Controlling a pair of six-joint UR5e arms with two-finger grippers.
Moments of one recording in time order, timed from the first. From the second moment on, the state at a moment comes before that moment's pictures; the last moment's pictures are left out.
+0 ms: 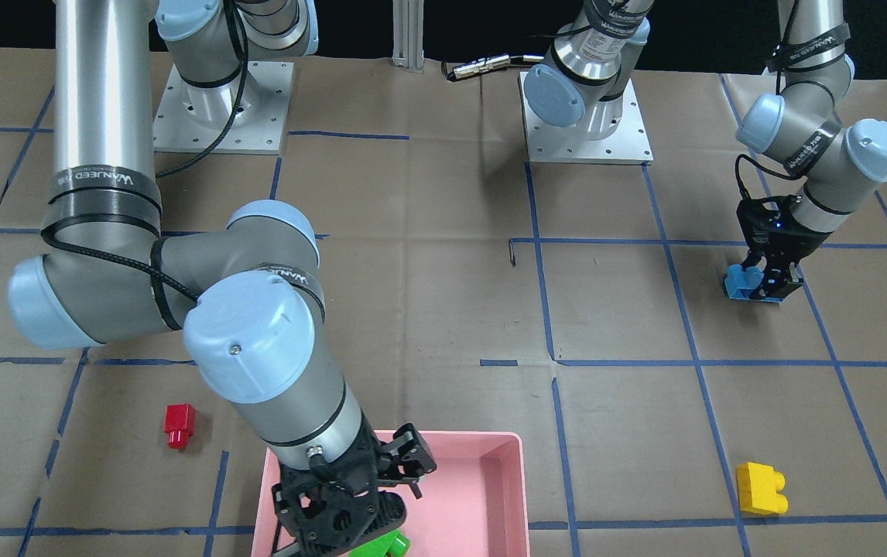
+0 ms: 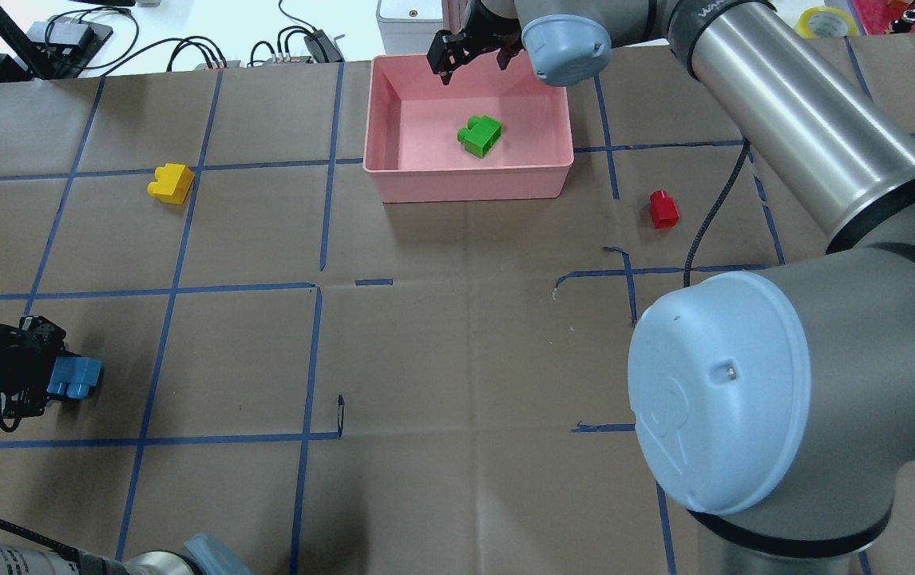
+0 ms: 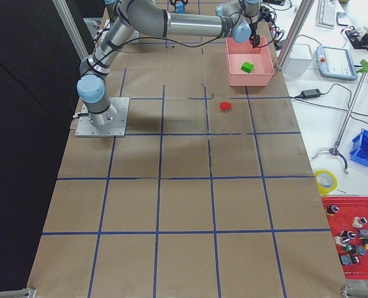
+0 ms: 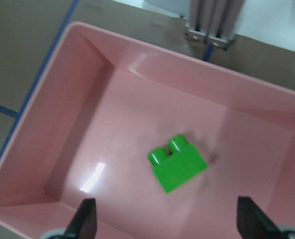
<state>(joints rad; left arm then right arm) -0.72 -1.78 -2.26 -0.61 1.50 2.50 1.75 -0.87 1.03 -2.00 -1.42 -0.14</state>
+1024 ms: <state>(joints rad) -0.88 -1.72 -1.83 -1.07 1.50 2.17 1.53 -1.05 1.45 -2.16 -1.63 -0.19</state>
